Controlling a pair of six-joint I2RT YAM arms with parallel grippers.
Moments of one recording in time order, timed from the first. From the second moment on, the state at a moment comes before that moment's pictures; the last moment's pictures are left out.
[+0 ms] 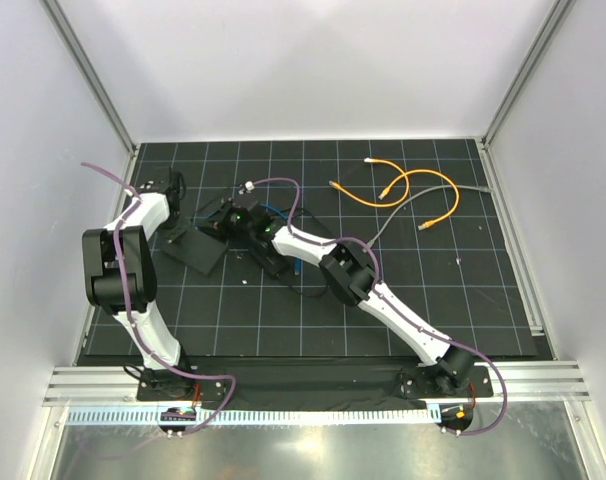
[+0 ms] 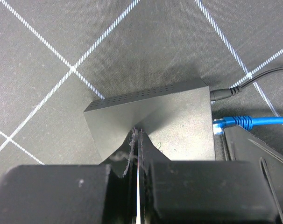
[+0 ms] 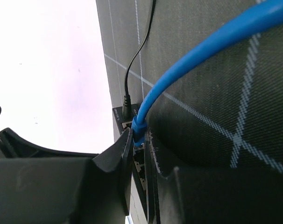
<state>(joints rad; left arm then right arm) 0.07 1.84 1.25 -0.65 -0.34 -0.68 0.86 2.92 2.45 0.16 -0.21 1.40</state>
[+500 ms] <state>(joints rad) 0.08 1.84 1.25 -0.63 -0.34 -0.68 0.90 2.92 2.50 0.09 0.00 1.27</state>
